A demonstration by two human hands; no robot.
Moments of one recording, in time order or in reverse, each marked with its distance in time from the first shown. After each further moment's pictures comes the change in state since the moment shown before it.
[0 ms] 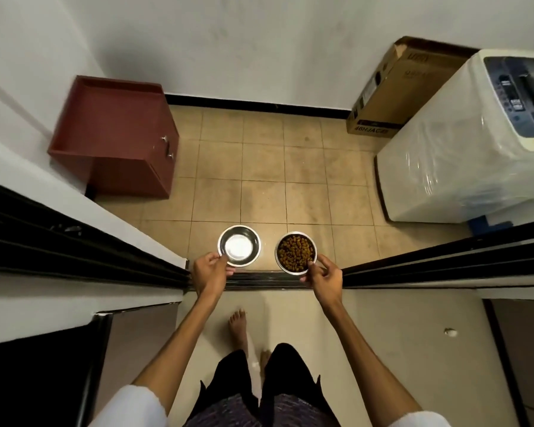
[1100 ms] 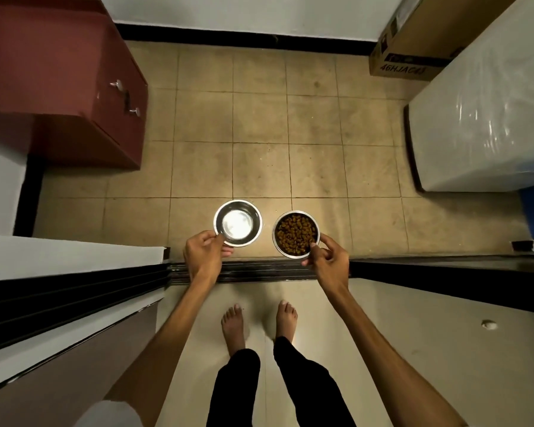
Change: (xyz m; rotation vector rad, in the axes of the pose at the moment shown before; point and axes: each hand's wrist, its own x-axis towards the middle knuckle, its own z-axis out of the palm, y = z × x) left_hand 0.163 -0.100 0.133 0.041 -0.023 0.002; right_hand 0.186 0.145 0.059 -0.075 -0.040 -0.027
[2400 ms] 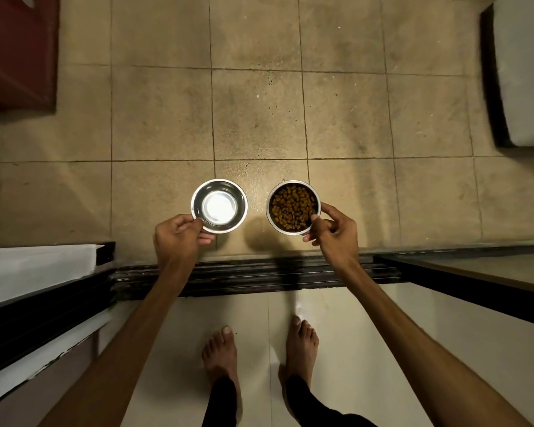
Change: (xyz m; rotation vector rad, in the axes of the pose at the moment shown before) left_hand 0.232 -0.254 0.116 -0.029 -0.038 -0.008; right_hand 0.216 0.250 0.118 0.033 -0.110 -0.016
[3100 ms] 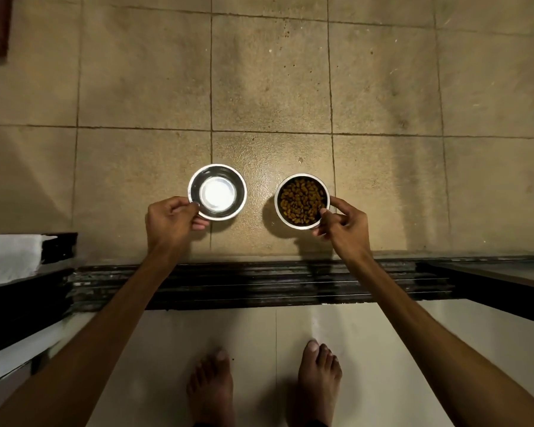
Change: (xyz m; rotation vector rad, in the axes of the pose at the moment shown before) left_hand 0.106 -0.133 0.028 0.046 -0.051 0.034; right_hand 0.080 0.150 0.037 -0.033 -0.015 0.032
